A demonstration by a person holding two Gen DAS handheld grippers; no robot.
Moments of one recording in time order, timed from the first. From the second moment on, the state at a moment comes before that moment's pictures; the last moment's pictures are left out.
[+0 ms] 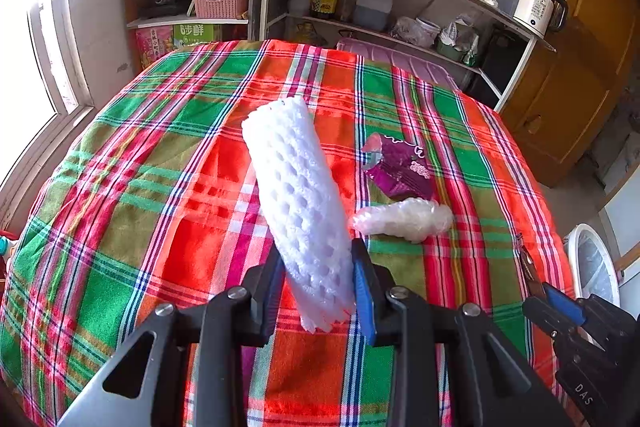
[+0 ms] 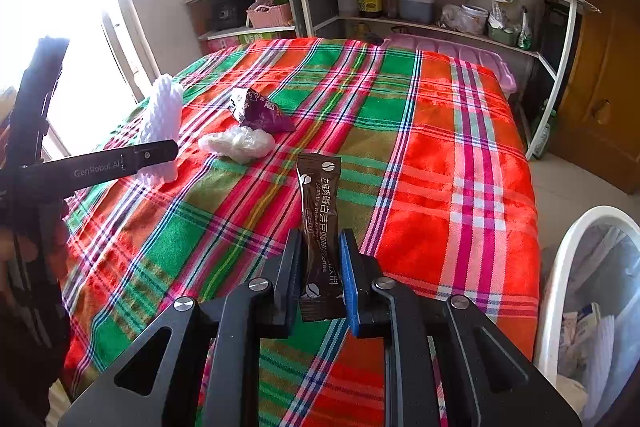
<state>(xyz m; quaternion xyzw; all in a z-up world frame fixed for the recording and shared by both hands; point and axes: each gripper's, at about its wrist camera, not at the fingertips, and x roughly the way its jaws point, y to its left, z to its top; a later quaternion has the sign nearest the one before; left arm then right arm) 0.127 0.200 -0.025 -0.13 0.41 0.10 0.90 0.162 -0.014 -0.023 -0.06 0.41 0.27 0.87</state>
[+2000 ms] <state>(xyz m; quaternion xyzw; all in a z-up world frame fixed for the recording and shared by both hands) 0.127 -0.100 0.020 0.02 0.39 -0.16 0.91 0.117 -0.267 0.017 0.09 0.38 0.07 0.92</state>
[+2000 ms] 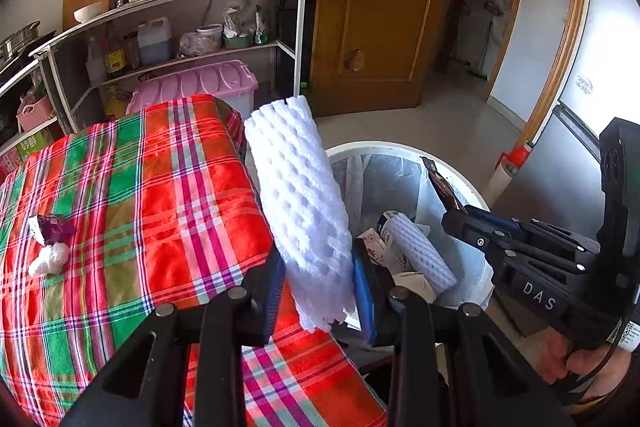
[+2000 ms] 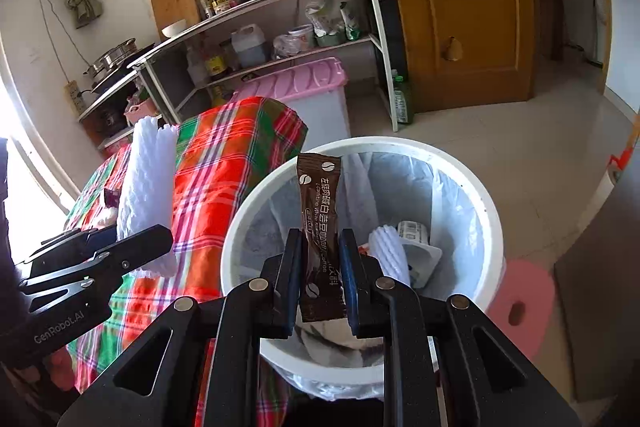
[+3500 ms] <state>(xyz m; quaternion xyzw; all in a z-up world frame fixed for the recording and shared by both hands) 0.117 -0.084 0.017 0.00 0.40 -0.15 0.91 0.117 -0.258 0.007 0.07 0.40 0.05 0.91</state>
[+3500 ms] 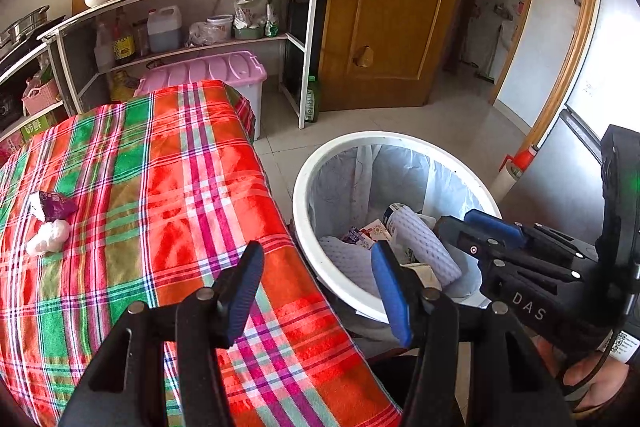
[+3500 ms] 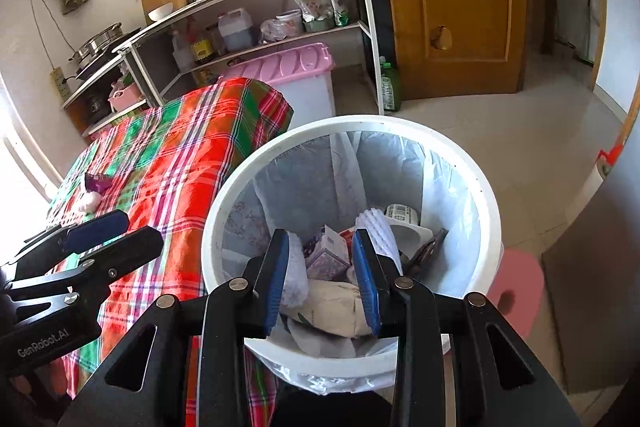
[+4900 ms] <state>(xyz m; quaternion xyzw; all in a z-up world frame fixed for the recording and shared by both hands) 0.135 0.152 -0.005 -0.05 0.39 0.04 0.92 0.160 -0.083 0.004 0.01 0.40 0.18 0.90</state>
